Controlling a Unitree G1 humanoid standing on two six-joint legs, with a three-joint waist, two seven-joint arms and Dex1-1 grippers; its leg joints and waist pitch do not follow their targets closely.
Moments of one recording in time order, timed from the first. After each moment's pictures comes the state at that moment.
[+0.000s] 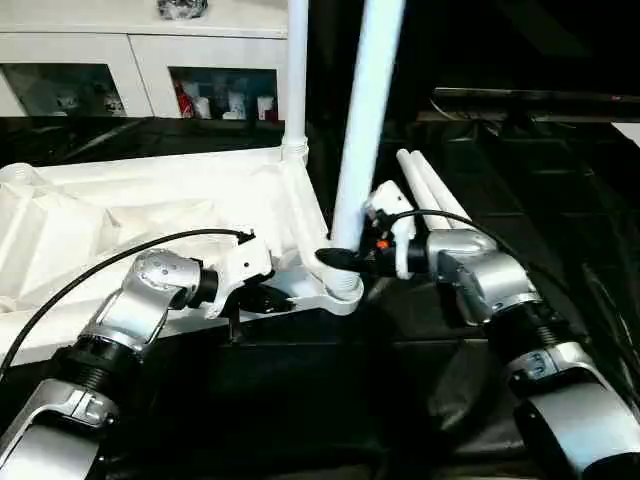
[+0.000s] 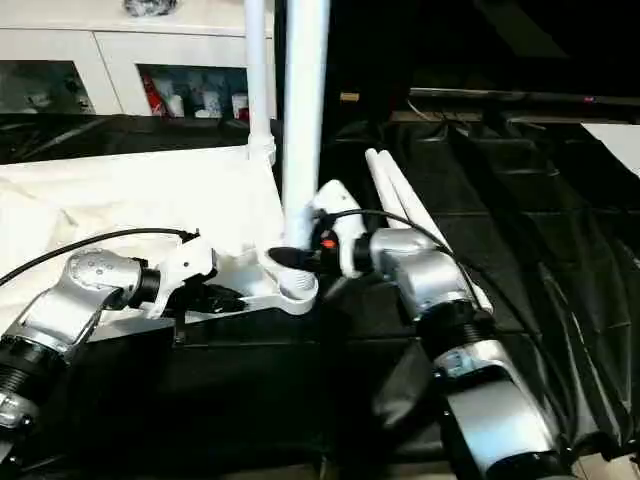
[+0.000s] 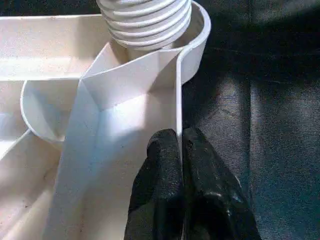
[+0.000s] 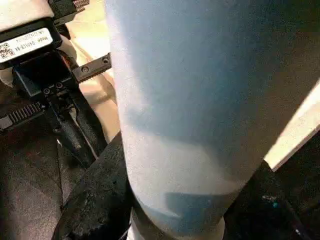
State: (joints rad) left arm -0.54 0.51 -0.30 0.44 0.00 0.17 -1.19; right arm -0.74 -0.24 0.22 0.63 0.20 0.30 1.02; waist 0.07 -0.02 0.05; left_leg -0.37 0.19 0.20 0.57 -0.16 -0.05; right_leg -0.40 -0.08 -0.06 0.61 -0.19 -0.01
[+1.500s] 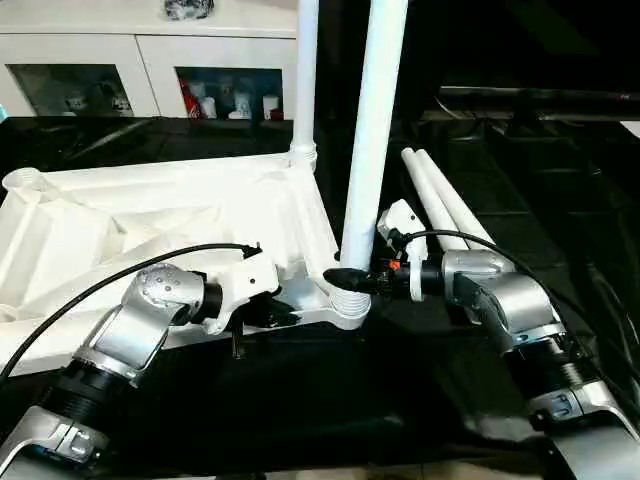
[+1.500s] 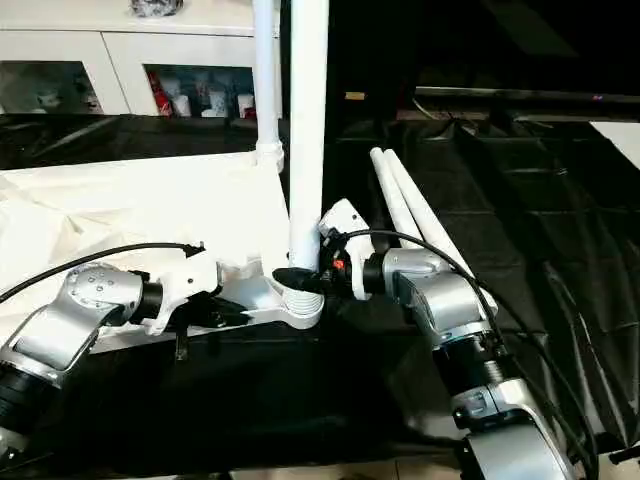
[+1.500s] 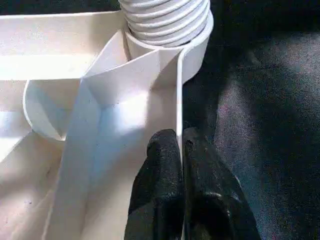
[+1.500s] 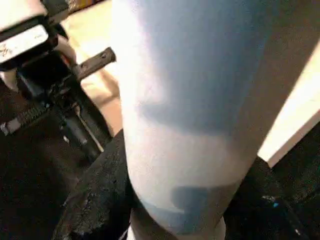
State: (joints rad) left arm -0.44 0.54 -0.33 0.22 0.00 0.27 -1.14; right arm -0.54 -0.27 0.16 0.36 0.25 0.46 0.99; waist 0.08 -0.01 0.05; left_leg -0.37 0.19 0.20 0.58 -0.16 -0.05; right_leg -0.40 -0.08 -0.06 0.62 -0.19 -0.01
